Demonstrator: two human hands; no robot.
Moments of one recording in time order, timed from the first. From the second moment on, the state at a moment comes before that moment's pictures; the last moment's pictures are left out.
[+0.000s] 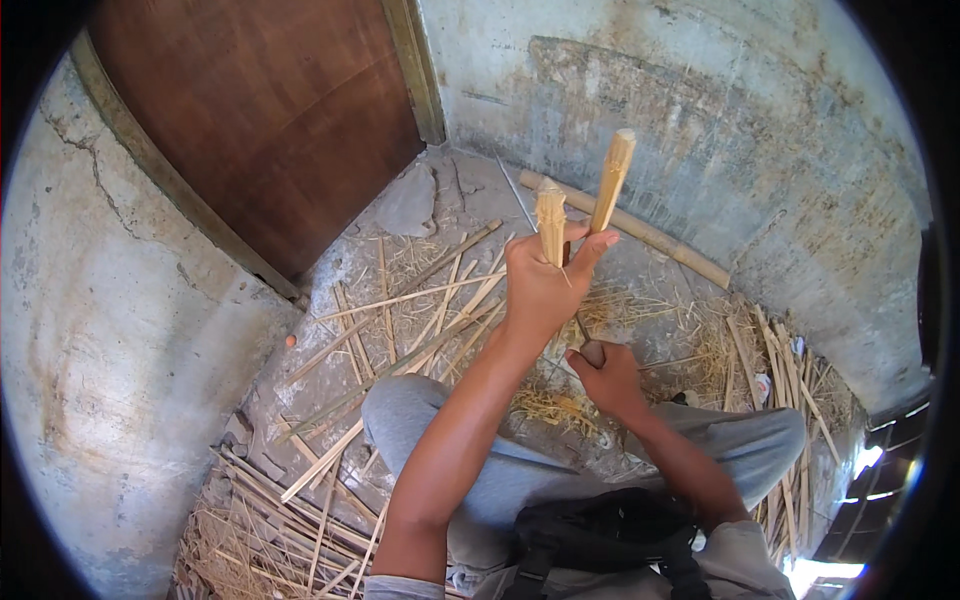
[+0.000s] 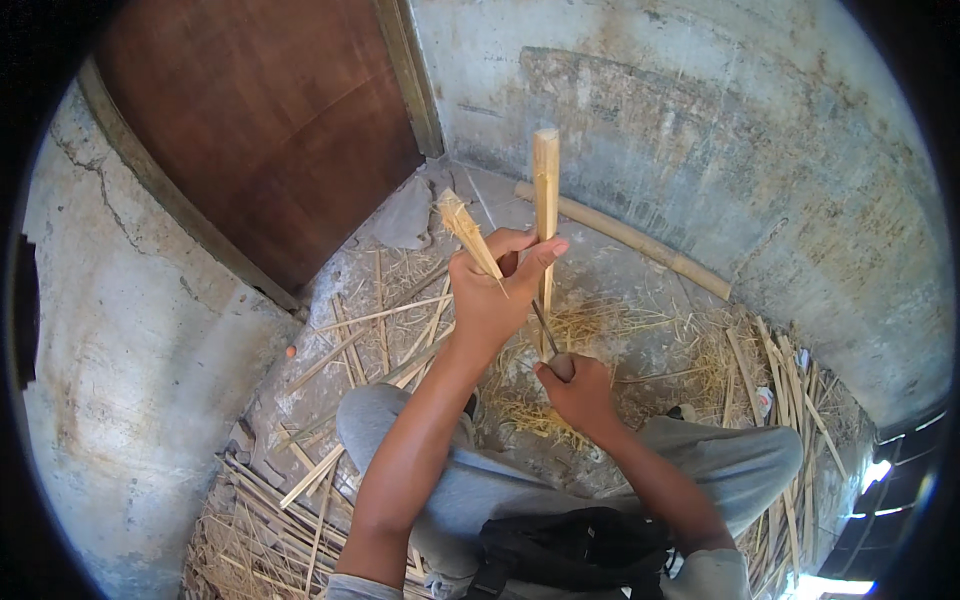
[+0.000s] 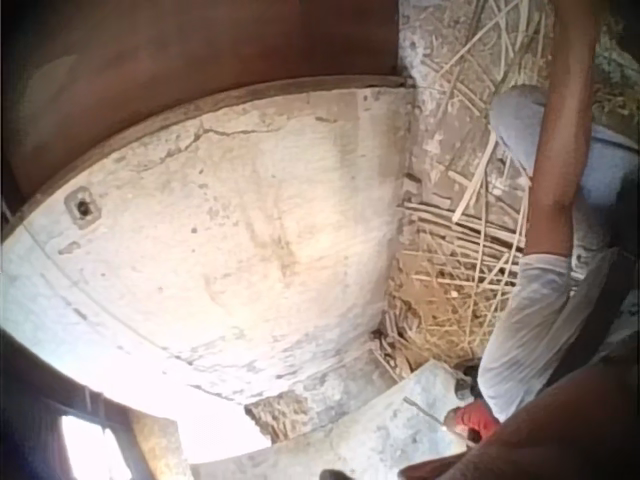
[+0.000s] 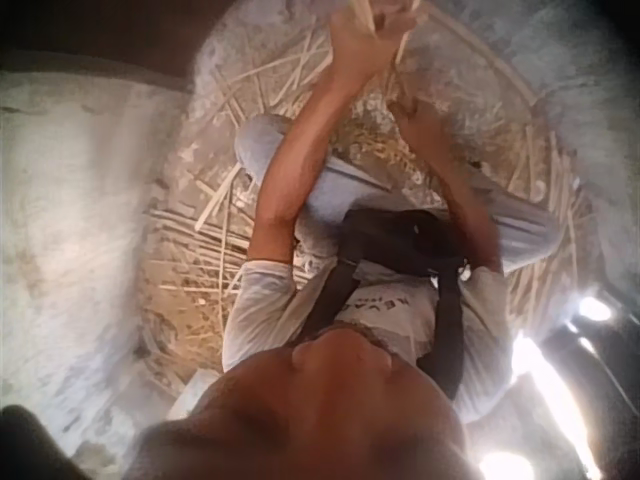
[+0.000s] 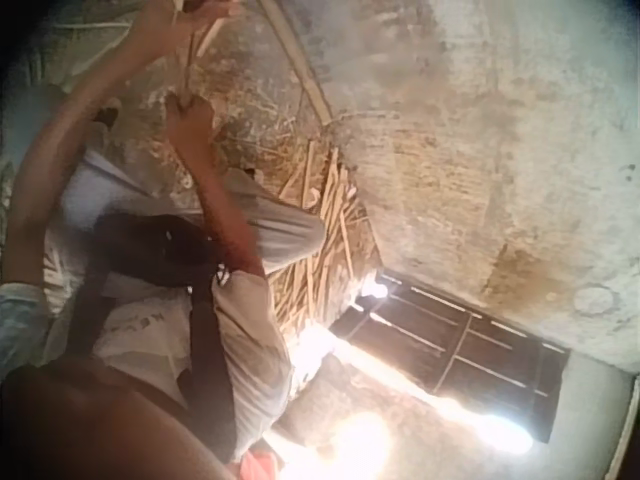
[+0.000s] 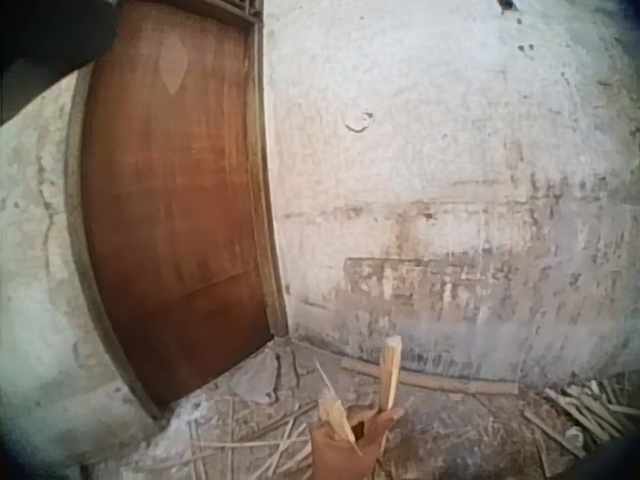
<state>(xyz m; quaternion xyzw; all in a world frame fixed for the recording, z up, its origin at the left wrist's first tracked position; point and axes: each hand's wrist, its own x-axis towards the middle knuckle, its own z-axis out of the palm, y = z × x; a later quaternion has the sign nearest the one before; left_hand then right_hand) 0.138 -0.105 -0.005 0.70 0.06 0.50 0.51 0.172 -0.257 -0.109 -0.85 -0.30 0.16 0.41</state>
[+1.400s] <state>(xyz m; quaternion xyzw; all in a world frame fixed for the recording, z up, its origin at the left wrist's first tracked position) 0.129 -0.102 -0.006 0.71 0.11 0.48 0.51 0.205 -0.323 -0.367 -0.84 -0.30 0.38 0.24</state>
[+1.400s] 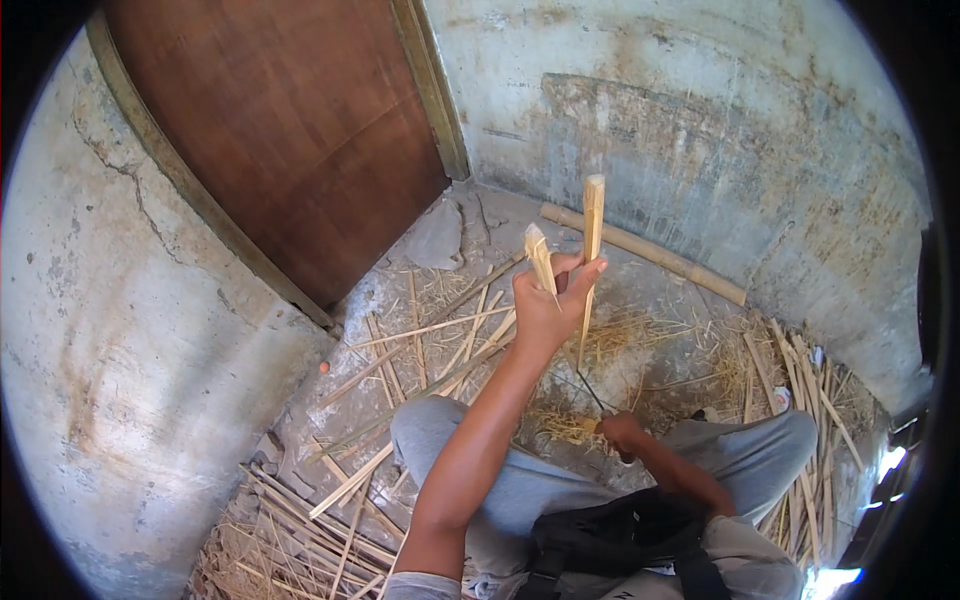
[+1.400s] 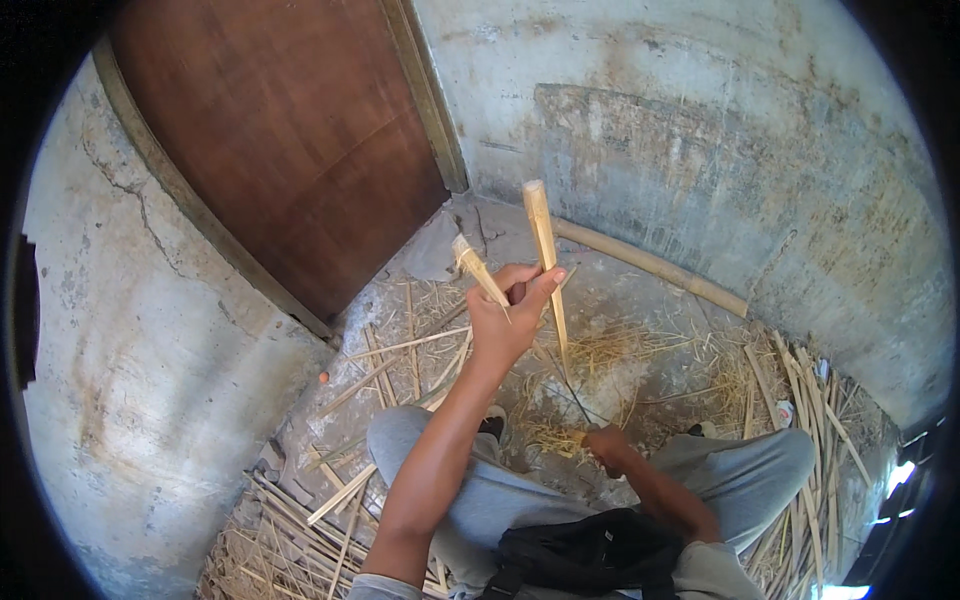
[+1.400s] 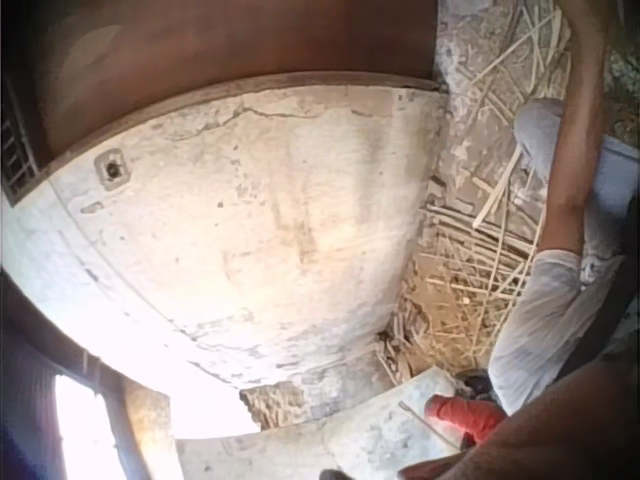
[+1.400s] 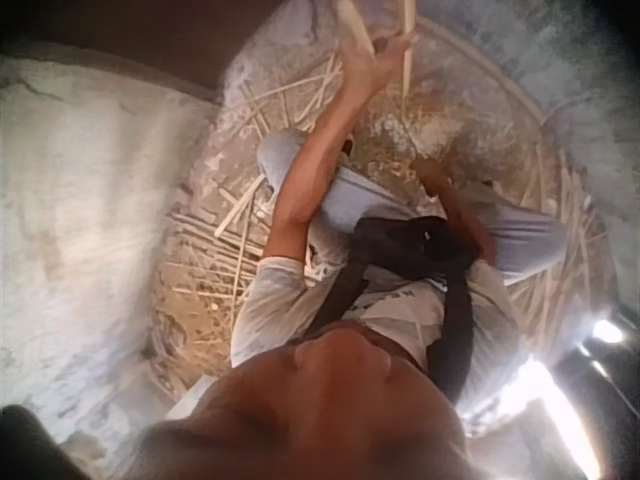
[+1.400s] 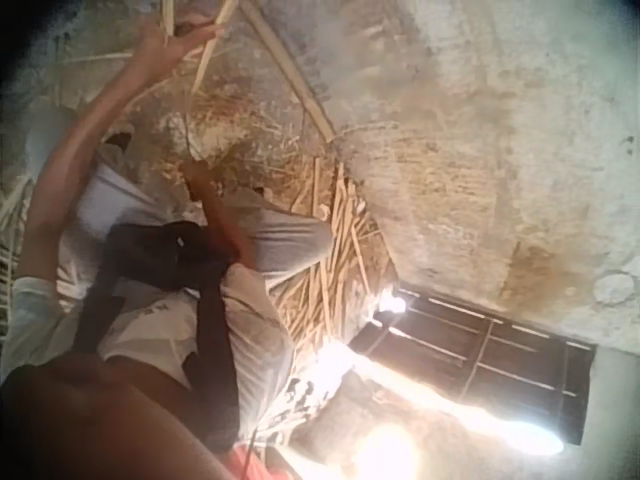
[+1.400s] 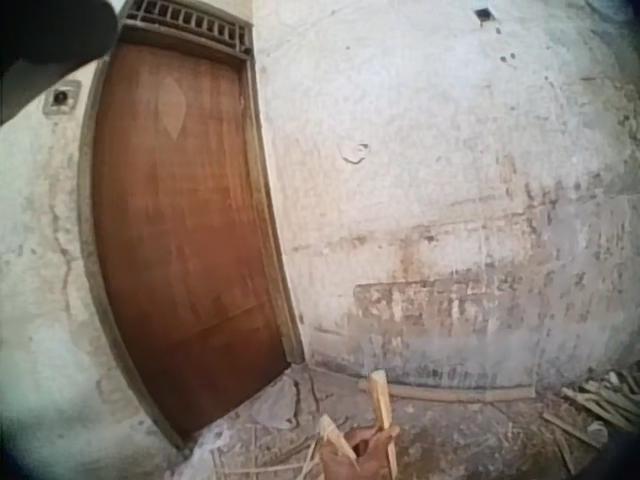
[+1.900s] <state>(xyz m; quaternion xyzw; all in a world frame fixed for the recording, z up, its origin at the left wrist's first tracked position) 0.138 -0.116 0.003 0.70 0.08 0.46 0.54 0.182 -0.304 -0.338 -0.64 0.06 0.62 0.46</state>
